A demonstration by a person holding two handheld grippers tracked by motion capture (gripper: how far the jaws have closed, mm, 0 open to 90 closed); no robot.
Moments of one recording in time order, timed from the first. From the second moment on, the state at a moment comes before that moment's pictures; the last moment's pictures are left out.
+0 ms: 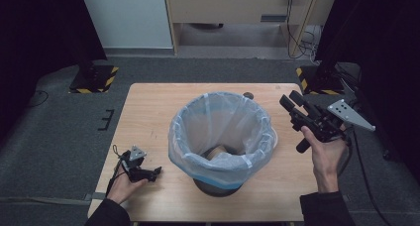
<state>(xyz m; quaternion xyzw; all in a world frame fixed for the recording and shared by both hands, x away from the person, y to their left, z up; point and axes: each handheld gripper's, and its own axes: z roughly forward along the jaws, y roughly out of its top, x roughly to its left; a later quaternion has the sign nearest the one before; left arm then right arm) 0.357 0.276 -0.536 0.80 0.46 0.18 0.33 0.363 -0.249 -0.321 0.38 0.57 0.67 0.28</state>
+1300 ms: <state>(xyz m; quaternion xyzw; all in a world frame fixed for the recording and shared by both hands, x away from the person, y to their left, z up) 0.357 0.276 -0.536 0.80 0.46 0.18 0.33 0.423 -0.275 -0.467 0.52 0.66 0.48 0.26</state>
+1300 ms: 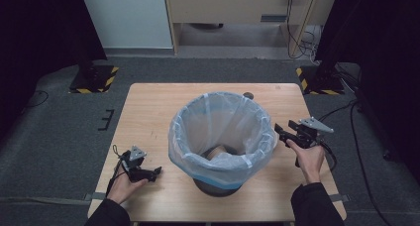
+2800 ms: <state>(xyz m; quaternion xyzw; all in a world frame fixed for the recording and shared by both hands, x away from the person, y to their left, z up) 0.357 0.276 -0.536 0.80 0.46 0.18 0.33 0.434 -0.267 -0.507 0.57 0.70 0.40 0.16</state>
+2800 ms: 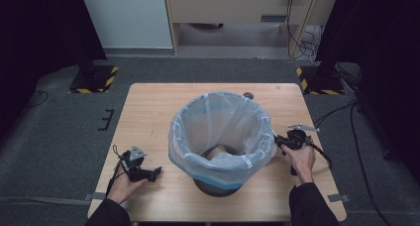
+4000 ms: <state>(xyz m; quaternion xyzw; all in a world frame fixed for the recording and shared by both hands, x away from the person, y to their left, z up) 0.357 0.276 -0.536 0.80 0.46 0.18 0.33 0.426 -0.279 -0.471 0.56 0.67 0.43 0.23</state>
